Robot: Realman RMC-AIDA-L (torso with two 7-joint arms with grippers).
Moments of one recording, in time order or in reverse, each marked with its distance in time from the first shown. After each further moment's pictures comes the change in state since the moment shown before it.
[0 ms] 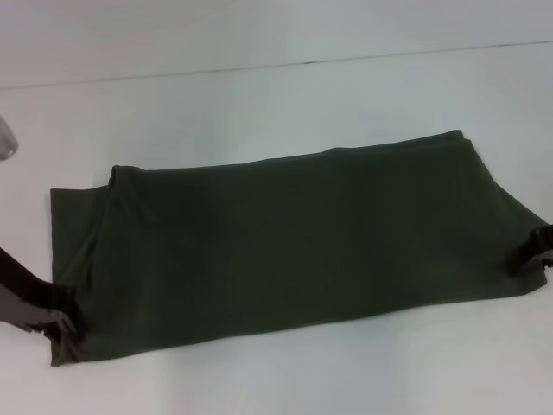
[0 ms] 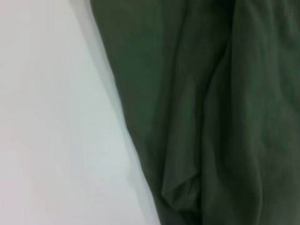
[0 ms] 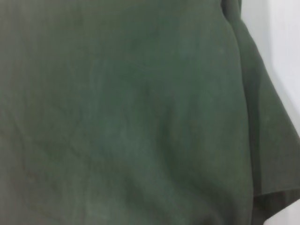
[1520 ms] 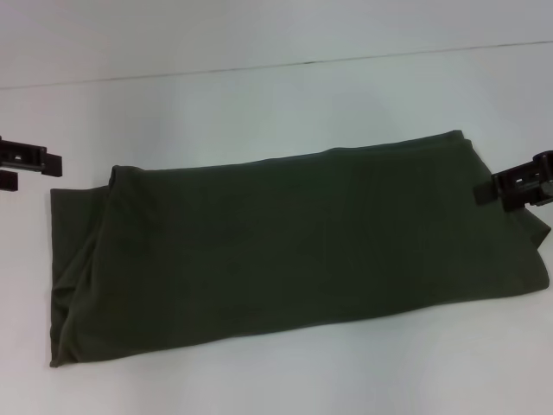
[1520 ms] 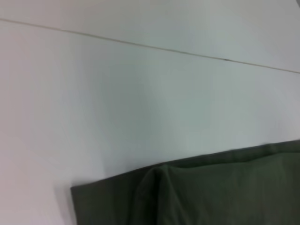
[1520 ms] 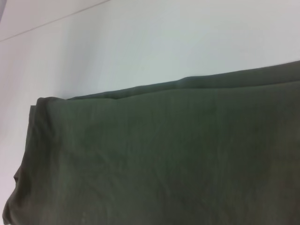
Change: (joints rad) left arm 0.058 0.106 -0.337 -0.229 -0.333 0.060 0.179; right arm -0.009 -0.080 0.099 -0.052 0.332 -0.194 -0.049
